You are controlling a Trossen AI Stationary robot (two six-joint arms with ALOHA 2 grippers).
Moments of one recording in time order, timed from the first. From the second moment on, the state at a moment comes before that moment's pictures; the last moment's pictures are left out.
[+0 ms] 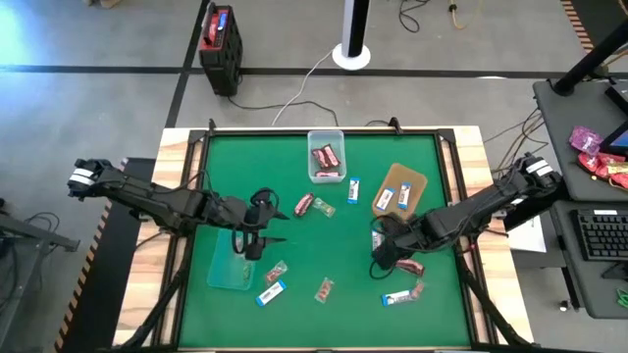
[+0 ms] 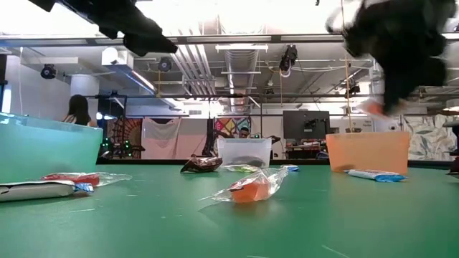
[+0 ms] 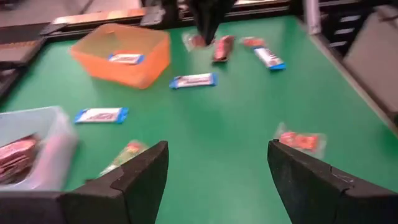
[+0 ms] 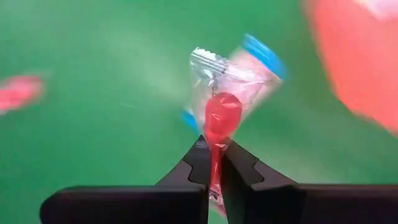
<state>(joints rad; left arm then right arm) -0.22 1.10 0.70 -0.08 -0.14 -0.02 0.41 1.39 0.92 -0.79 0.21 1.22</state>
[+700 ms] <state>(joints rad) -0.23 1.35 0.70 0.31 -0.08 -0.02 0.35 1.83 1.31 -0.24 0.61 0.11</state>
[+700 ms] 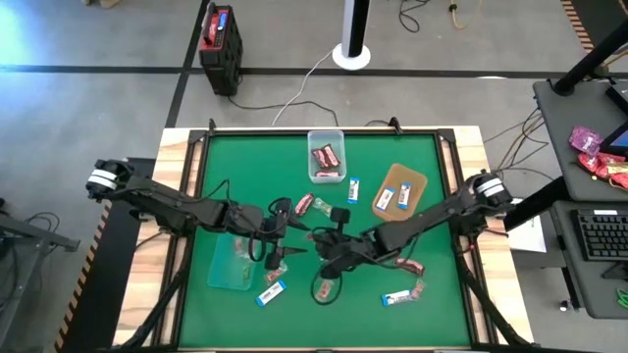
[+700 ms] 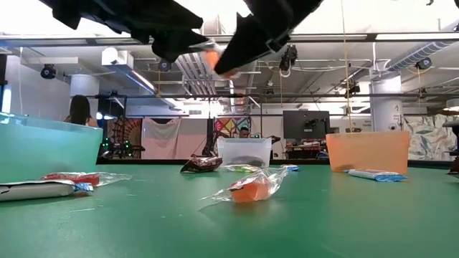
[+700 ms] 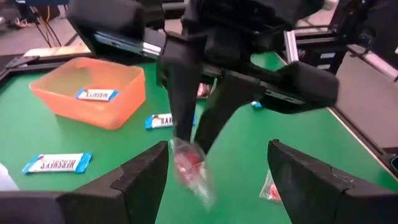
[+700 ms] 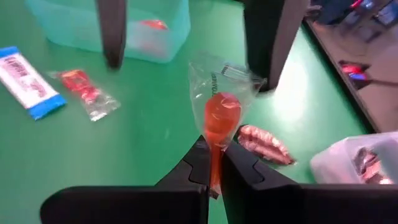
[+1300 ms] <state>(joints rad) -0.23 1.34 0.70 0.23 -0.14 -0.01 0.35 1.87 1.35 -0.20 0.63 0.03</state>
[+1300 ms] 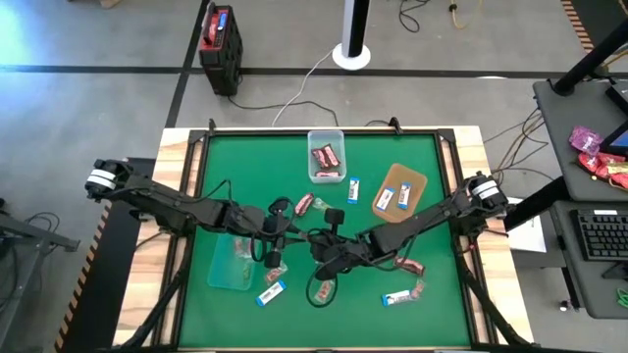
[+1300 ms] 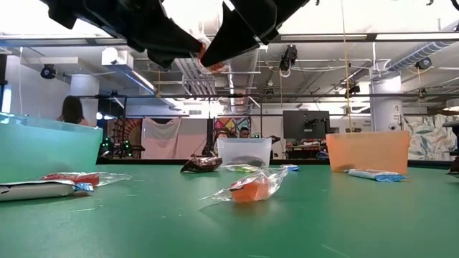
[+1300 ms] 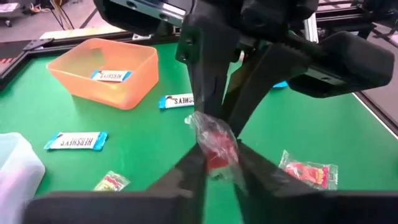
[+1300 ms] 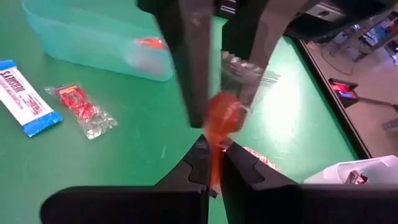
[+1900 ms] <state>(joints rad) -0.23 1.16 0.75 -0.12 -0.07 -0.11 0.34 1.79 1.35 -0.25 0.57 0.15</state>
